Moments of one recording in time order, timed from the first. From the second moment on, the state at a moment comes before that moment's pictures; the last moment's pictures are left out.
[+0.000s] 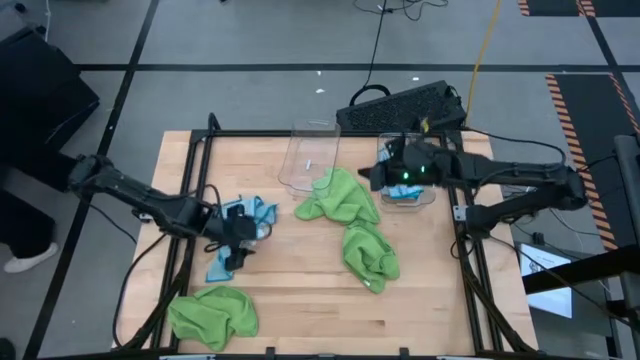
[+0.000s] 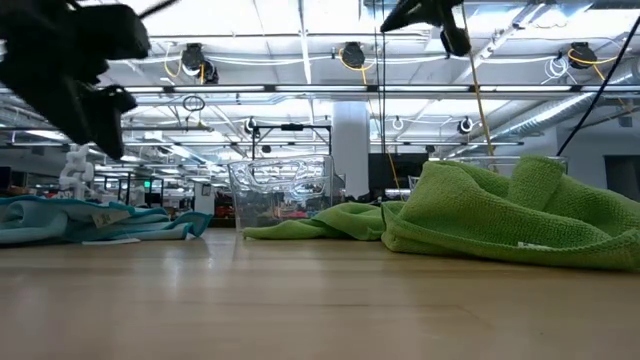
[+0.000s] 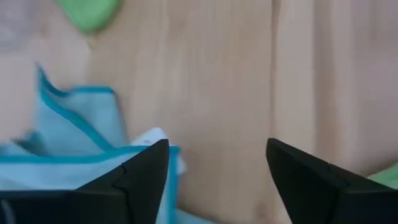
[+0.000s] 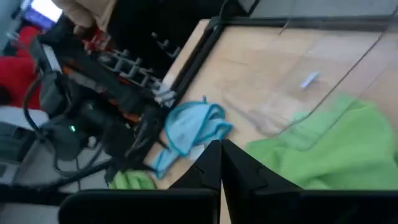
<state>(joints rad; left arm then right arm) -0.35 1.05 0.65 -0.65 -0.13 -0.40 -0.08 1.15 1.09 -0.41 0.17 0.96</state>
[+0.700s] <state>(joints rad) -0.55 1.36 0.65 -0.68 -0.55 -0.54 0.11 1.15 1.09 -0.49 0.26 0.87</state>
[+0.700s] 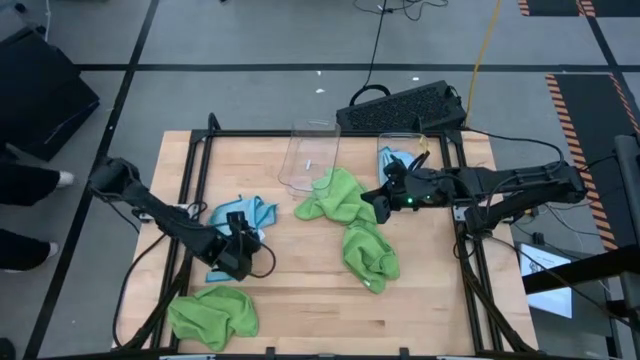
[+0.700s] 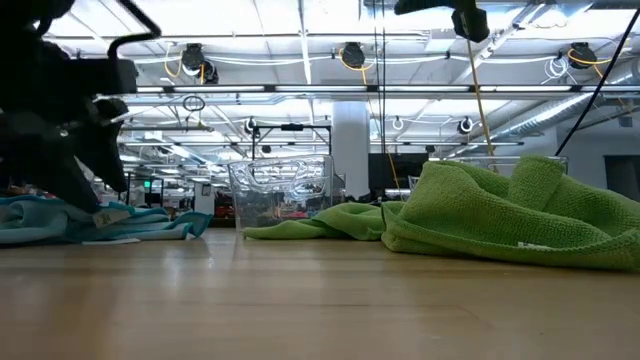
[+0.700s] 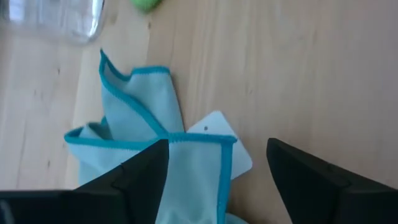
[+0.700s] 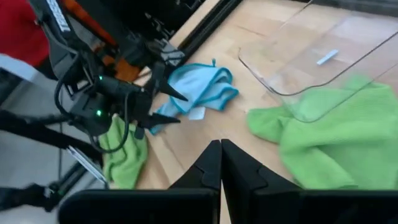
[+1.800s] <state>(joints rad) -0.41 1.38 1.05 -1.04 -0.44 -0.56 0.00 1.08 1.09 -0.61 0.18 0.57</state>
